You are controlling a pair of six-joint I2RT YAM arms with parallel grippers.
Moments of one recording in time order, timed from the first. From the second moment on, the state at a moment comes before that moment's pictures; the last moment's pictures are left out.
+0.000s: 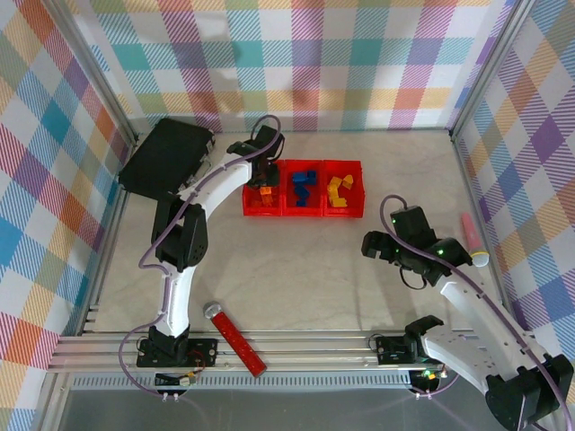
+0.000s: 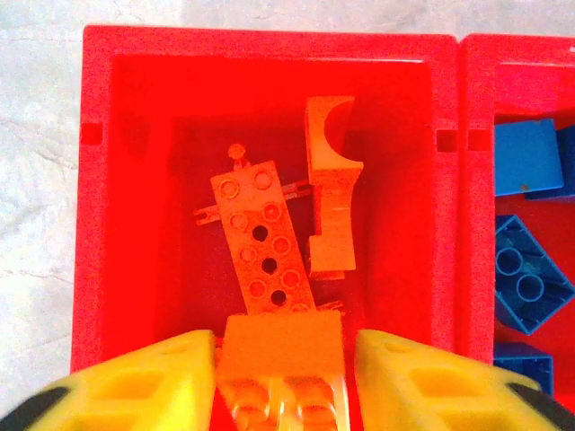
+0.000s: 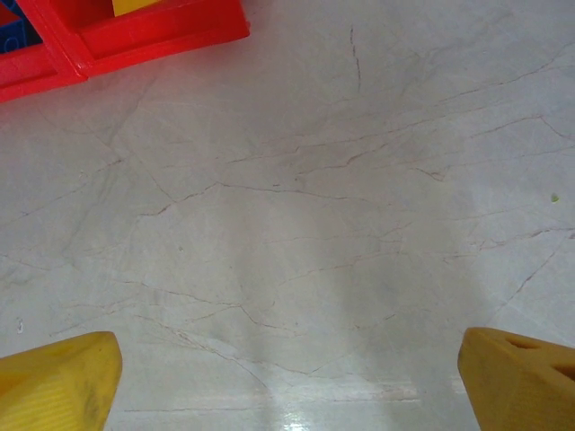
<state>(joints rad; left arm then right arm) -0.47 2.14 1.91 -0.86 -0.20 -0.44 0.41 0.88 0.81 -0.93 0.10 0.57</state>
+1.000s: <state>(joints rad) -0.30 1.16 0.60 -0.02 -0.47 -0.20 0.24 1.04 0.49 -0.01 0.24 0.00</state>
